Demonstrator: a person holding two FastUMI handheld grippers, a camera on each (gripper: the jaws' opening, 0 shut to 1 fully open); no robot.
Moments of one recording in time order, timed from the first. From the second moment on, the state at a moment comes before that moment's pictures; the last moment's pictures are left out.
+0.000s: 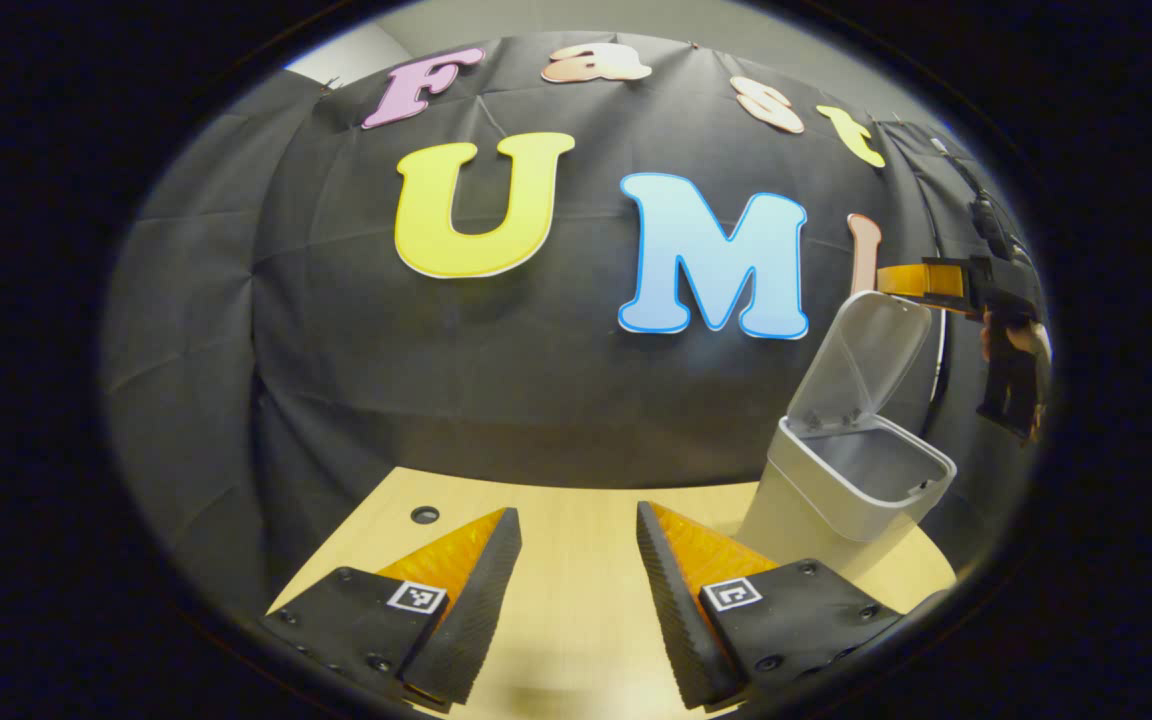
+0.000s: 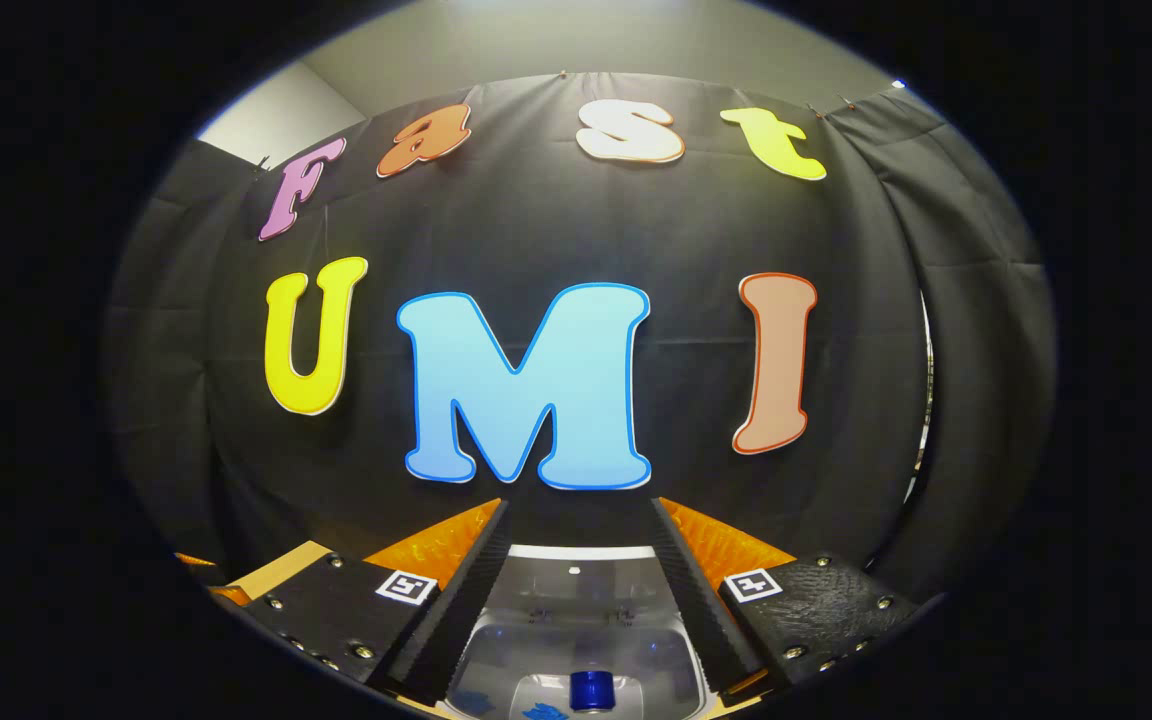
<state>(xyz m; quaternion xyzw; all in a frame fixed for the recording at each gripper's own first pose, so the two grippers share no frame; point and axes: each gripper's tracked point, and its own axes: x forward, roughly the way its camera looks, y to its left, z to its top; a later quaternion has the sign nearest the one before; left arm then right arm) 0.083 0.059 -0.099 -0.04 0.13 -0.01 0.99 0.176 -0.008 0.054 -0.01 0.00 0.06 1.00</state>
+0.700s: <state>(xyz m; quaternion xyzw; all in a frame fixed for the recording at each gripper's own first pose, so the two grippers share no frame) 0.076 0.039 -0.090 -0.04 0.12 -0.03 0.99 0.123 -0.013 -0.050 -0.02 0.09 0.06 0.99</state>
